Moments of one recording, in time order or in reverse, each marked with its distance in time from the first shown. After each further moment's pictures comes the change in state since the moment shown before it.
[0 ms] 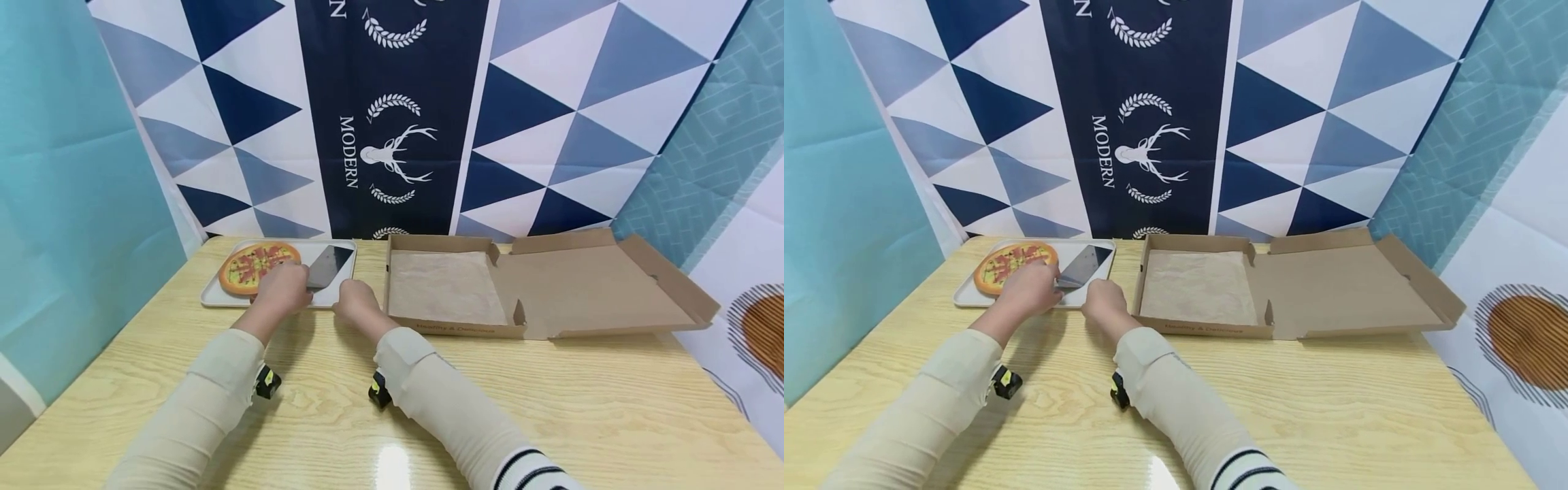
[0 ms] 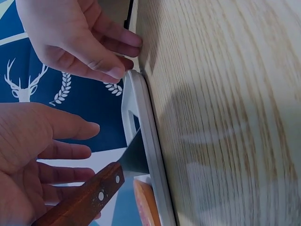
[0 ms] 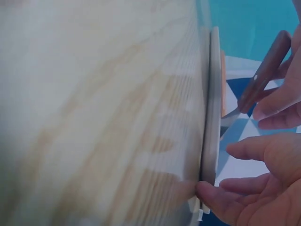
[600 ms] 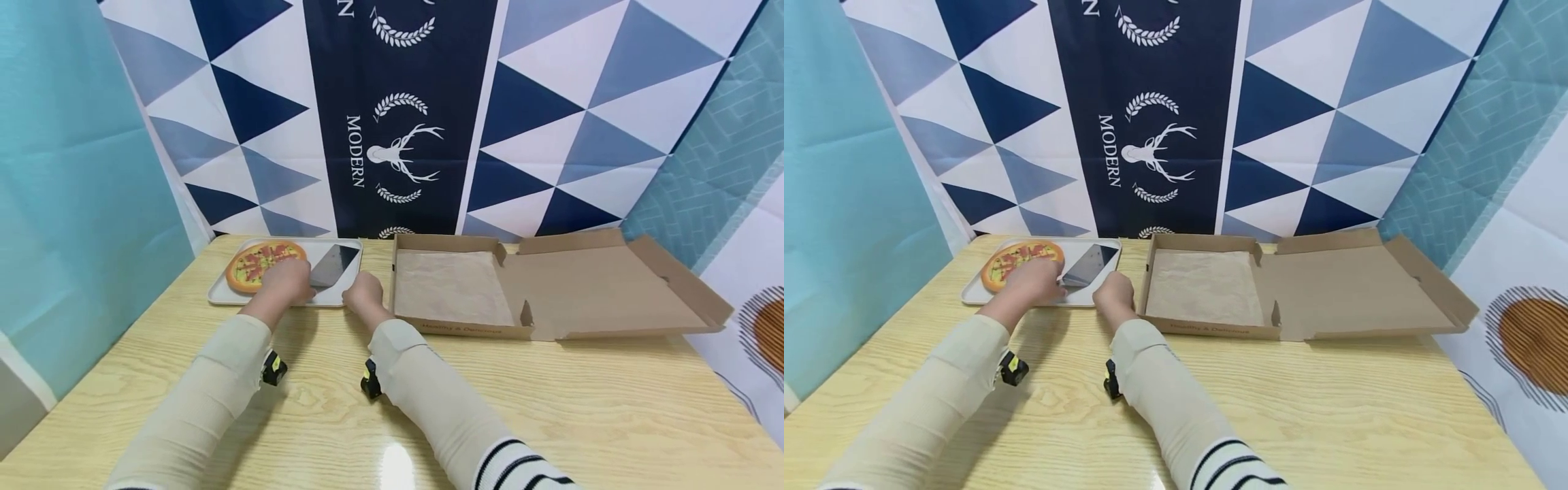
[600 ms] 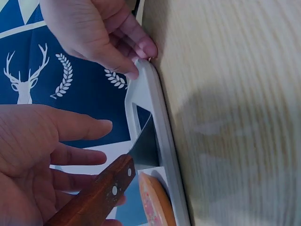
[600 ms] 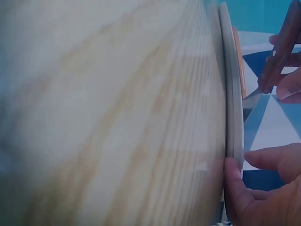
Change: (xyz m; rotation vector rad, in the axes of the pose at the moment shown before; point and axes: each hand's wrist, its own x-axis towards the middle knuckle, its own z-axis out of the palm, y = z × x) left_hand 0.011 -0.004 -0.011 -0.005 -0.162 -0.088; right_hand 0.022 0.002 0.011 0.221 0.158 0.232
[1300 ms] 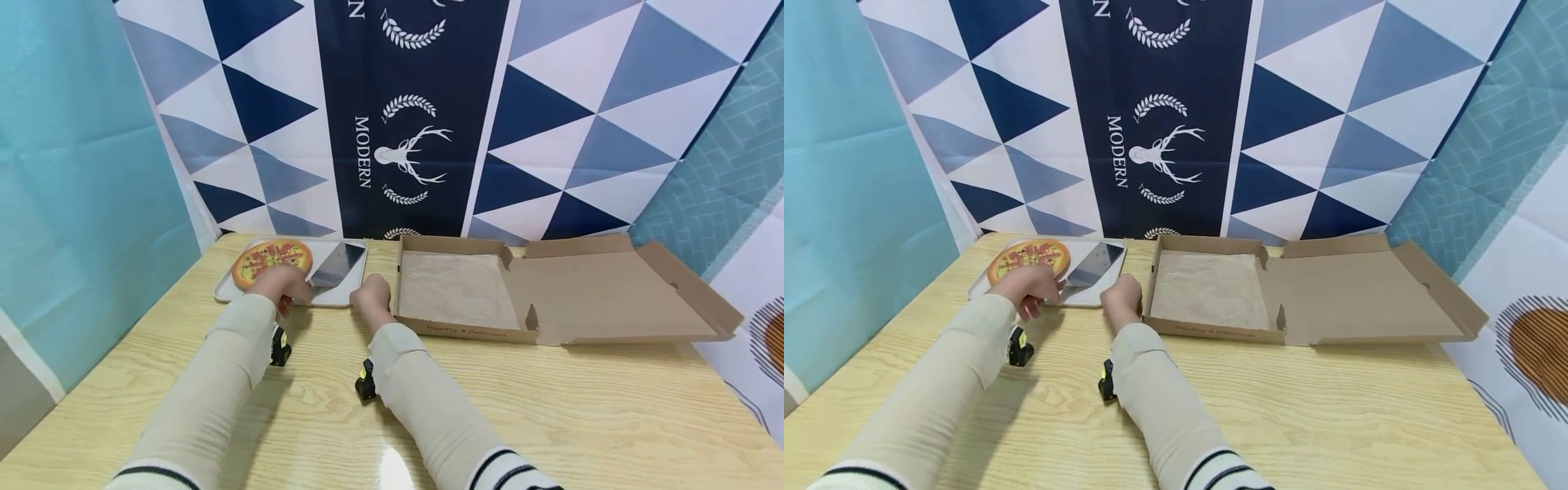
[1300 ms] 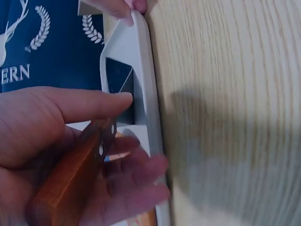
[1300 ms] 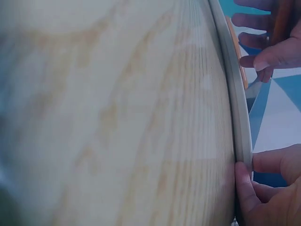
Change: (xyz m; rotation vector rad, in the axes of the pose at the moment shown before) left_hand 0.013 -0.024 -0.003 -0.358 -0.420 -0.182; right_hand 0.001 0.003 0.006 0.094 0.072 0.117
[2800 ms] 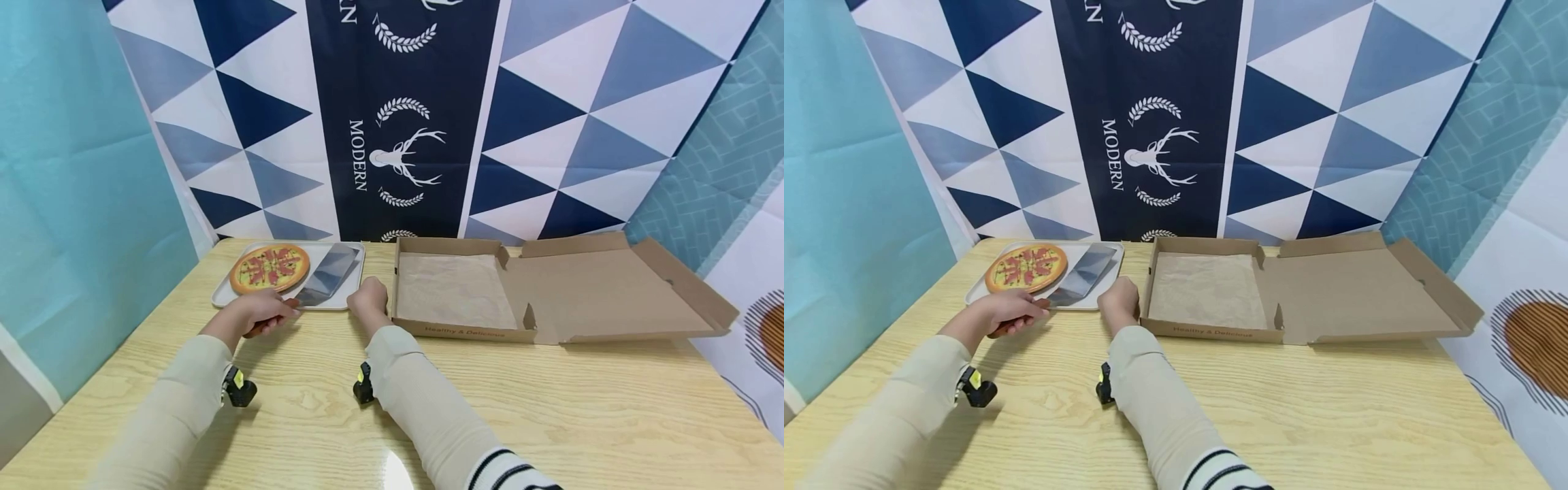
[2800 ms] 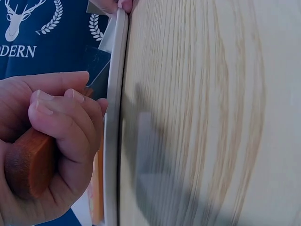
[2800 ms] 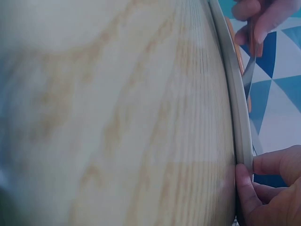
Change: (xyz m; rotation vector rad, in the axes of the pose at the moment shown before) left_hand -0.012 -0.058 0.023 -0.392 -0.041 0.174; right_hand -0.001 0.000 0.001 -0.007 -0.001 0.003
